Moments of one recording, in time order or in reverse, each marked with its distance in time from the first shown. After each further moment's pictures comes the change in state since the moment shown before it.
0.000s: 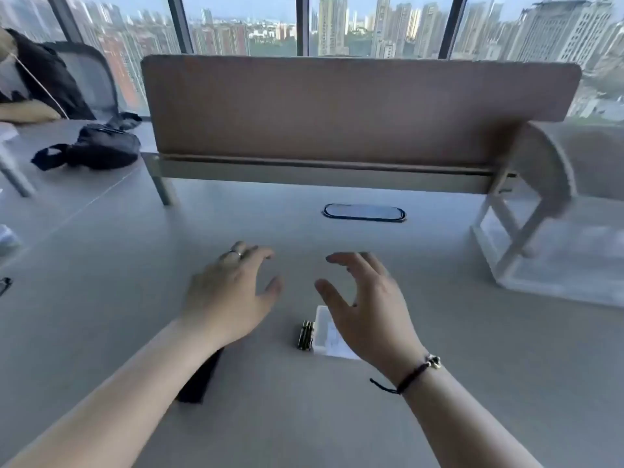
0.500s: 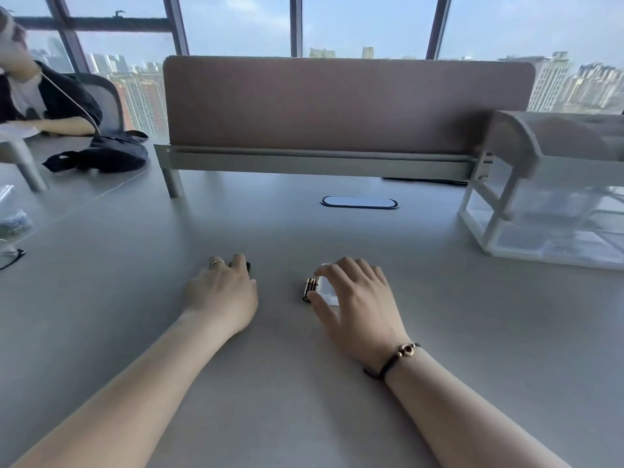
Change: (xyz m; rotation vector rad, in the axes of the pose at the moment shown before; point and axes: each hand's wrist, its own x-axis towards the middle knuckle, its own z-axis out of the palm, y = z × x) left_hand -0.055 -0.028 0.048 0.388 -0.165 -0.247; right_hand -0.068 0.024 0.049 -0.384 0.084 -0.278
